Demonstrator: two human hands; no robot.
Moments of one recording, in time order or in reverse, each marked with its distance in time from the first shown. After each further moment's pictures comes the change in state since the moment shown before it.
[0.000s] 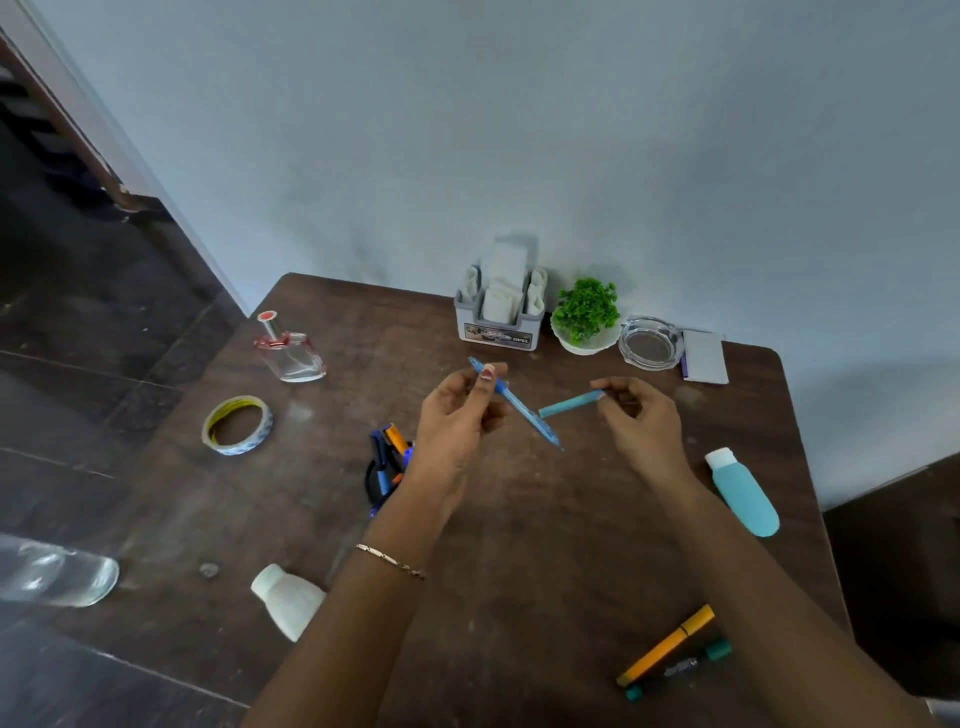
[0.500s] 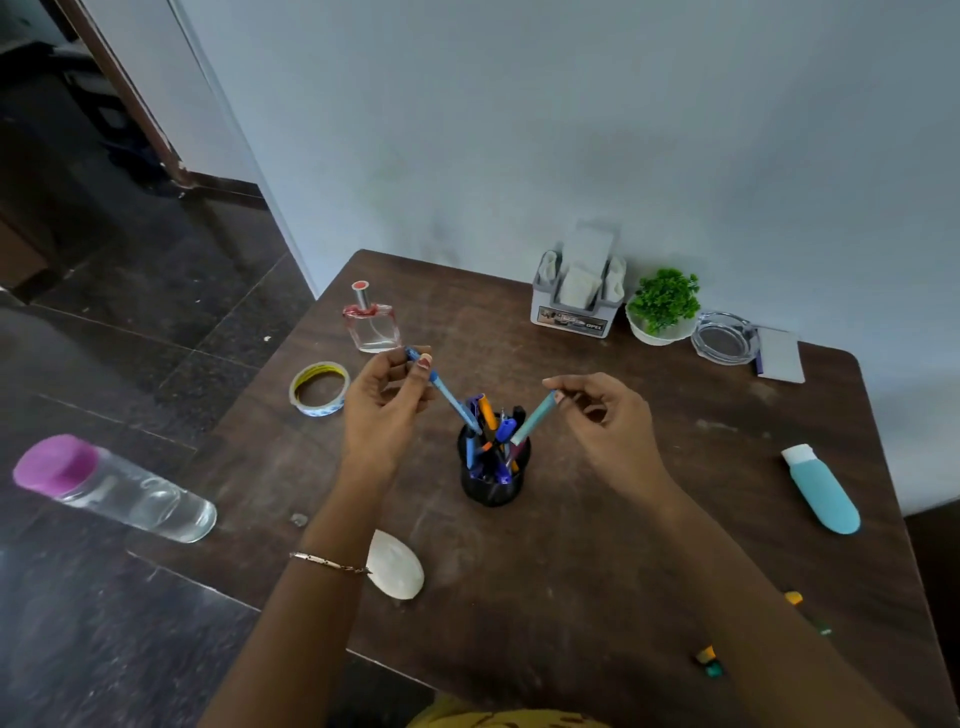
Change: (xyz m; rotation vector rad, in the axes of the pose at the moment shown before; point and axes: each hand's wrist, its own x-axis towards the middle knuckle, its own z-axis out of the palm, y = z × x) left_hand -0.026 0.042 -0.149 0.194 0.241 0.261; right_hand -0.076 -0.057 0.098 -0.023 -0.227 -0.279
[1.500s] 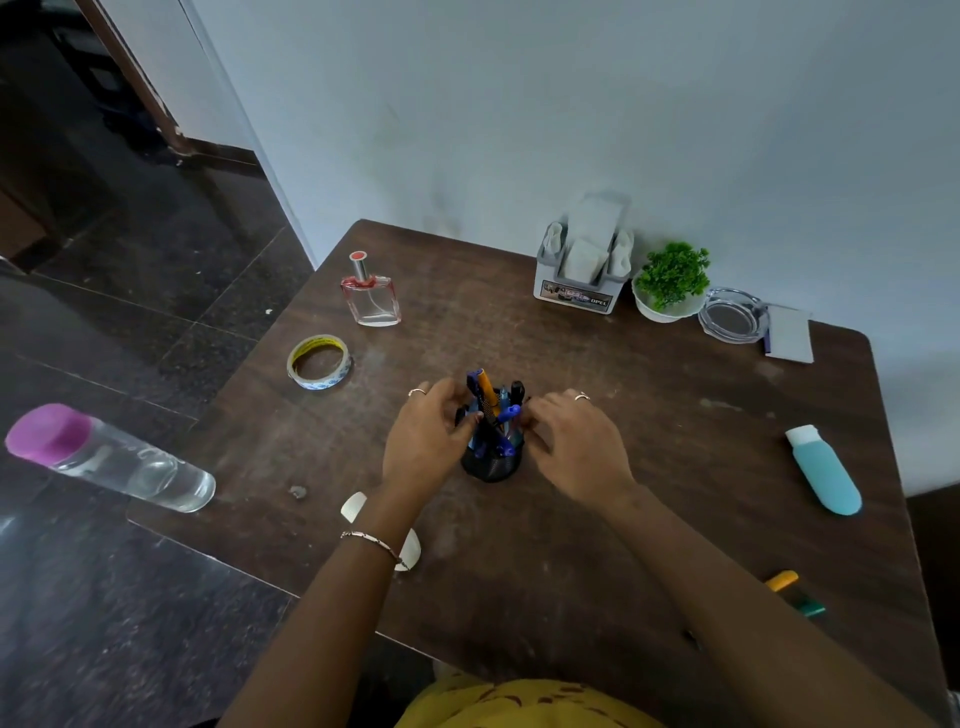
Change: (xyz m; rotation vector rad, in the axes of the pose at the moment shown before) left_hand -0.012 -0.063 0.010 0.832 -0.234 0.093; right_hand -0.018 0.031 0.025 -0.751 -0.275 -0.276
